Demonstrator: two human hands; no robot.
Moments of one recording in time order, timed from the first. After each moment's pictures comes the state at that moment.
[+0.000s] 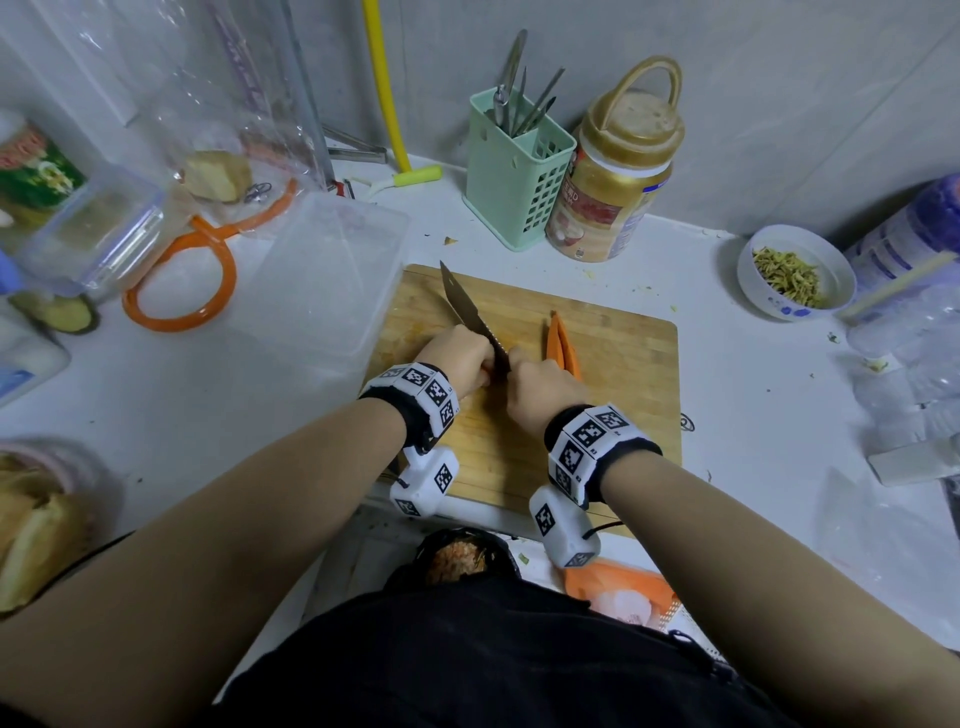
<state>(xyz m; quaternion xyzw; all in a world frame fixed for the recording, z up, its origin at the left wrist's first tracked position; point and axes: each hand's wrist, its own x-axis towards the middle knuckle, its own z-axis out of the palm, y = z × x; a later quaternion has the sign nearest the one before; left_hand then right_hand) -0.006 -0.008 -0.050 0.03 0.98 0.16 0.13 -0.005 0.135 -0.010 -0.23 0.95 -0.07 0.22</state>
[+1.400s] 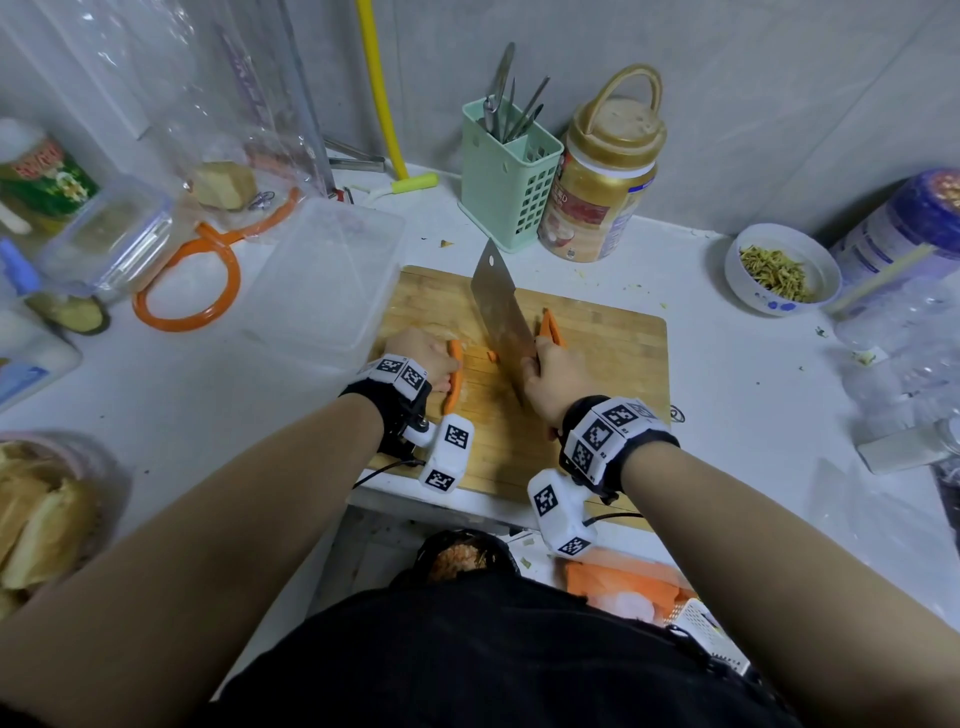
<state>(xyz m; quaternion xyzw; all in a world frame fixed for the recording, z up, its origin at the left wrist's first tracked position) 0.014 -0.026 -0.052 -0.32 0.81 0.48 0.14 -0.006 0.159 -0.005 -0.13 0.95 -0.21 0.19</state>
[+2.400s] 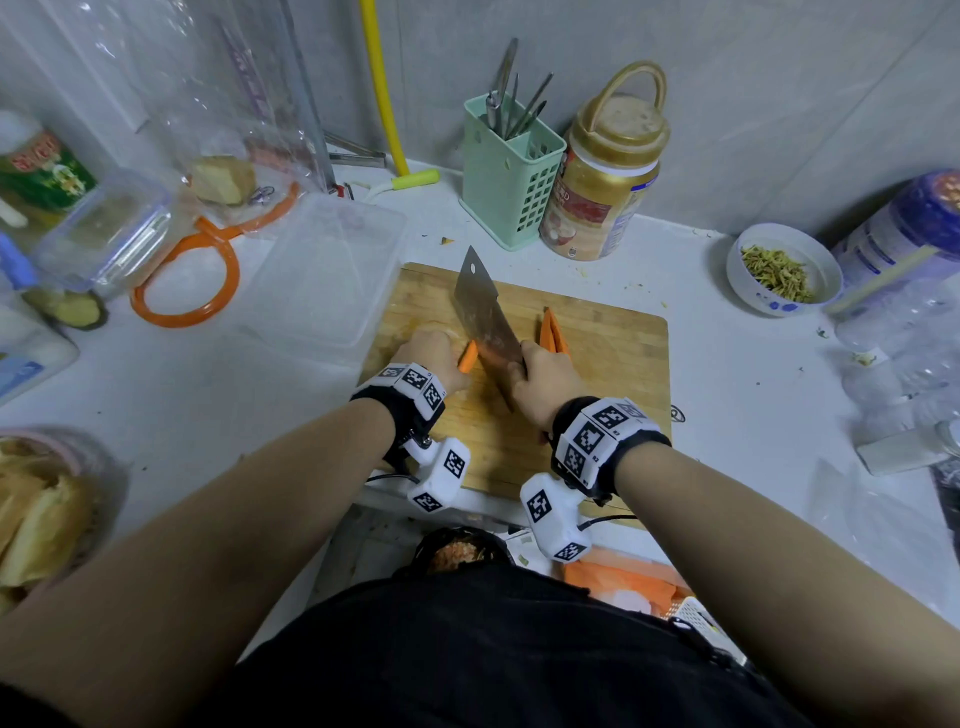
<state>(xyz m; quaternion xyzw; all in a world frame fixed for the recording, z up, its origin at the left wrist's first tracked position) 0.015 -0.011 -0.045 -0.22 0.93 0.26 0.16 0.001 0.149 -0.004 -0.16 0.94 -0.22 0.21</state>
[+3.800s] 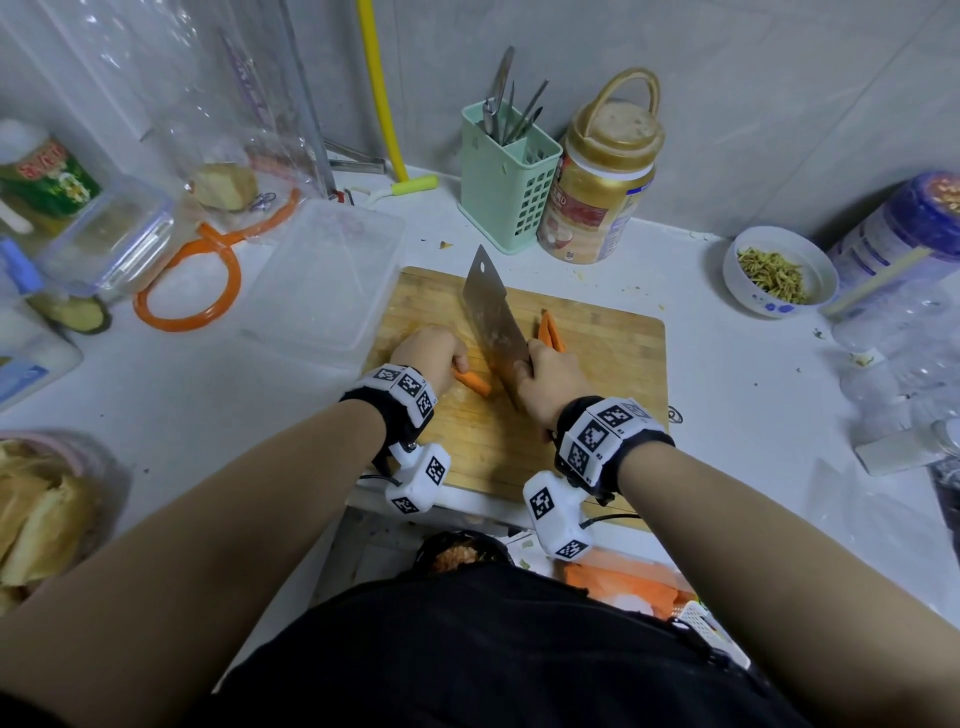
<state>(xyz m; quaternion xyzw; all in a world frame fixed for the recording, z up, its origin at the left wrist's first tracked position) 0.012 -0.018 -0.043 -0.09 0.97 0.20 0.11 0.003 0.156 0.009 -0.15 0.94 -0.23 0.22</state>
